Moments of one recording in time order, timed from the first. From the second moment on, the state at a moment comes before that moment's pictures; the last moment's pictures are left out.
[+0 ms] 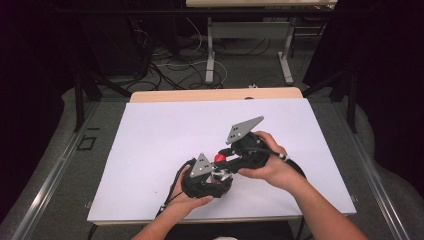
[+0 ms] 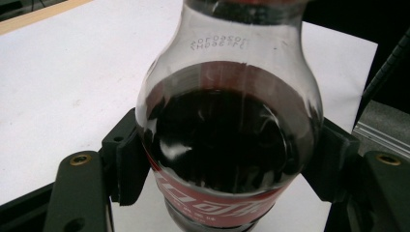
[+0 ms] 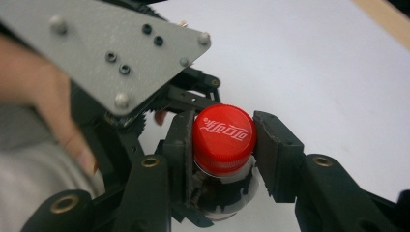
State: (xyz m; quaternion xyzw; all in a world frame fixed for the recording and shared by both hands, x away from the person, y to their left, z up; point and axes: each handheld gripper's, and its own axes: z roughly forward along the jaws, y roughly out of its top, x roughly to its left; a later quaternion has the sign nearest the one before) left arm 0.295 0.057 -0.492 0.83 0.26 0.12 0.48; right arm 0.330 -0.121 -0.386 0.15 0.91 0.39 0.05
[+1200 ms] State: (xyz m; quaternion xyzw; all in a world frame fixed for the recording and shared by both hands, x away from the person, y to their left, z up) left arm 0.295 0.058 -0.491 0.83 0.27 0.13 0.47; right arm 0.320 -0.112 -0.382 0.15 0.91 0.38 0.09
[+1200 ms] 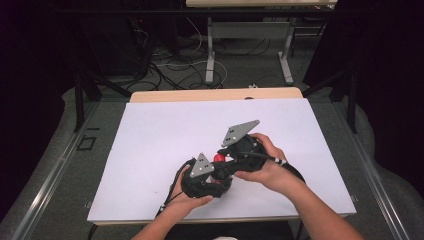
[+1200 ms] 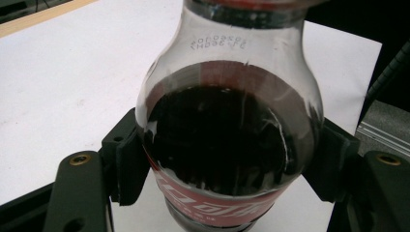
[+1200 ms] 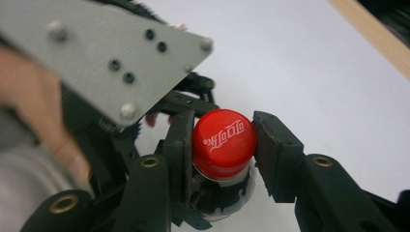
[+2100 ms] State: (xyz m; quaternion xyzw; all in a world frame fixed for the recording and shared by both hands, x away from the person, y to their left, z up) left arm 0.294 0.058 -0.490 0.83 0.27 0.13 0.47; right arm 0.303 -0.110 -0.380 0.26 0.88 0.38 0.12
